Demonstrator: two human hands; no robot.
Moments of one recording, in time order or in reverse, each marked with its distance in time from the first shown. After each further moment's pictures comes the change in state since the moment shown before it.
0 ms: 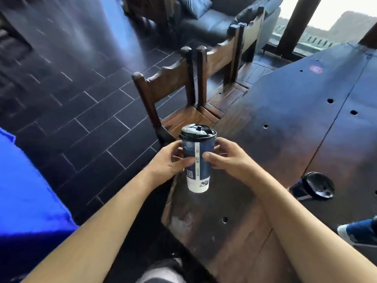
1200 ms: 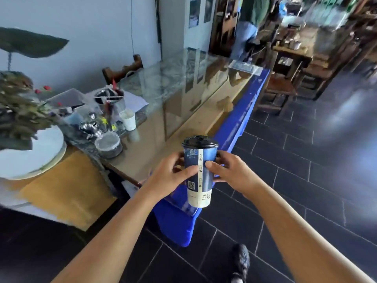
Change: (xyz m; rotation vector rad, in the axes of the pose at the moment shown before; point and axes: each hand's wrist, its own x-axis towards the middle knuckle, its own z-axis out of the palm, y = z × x) left_hand -0.451 -0.151 -0.455 -0.274 1.473 -0.101; right_hand 0.143 -0.254 0.752 -0.421 -1.287 -0.382
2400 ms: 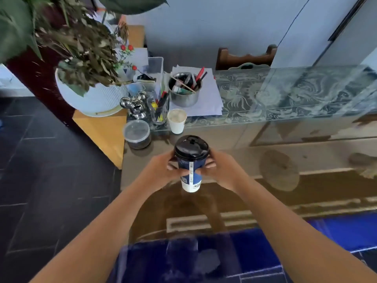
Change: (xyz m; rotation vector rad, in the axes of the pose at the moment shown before) left_hand 0.228 -0.092 -0.078 0.313 0.836 -0.497; right_hand 0.425 -0.013 0.004 -0.559 -0.881 -0.348
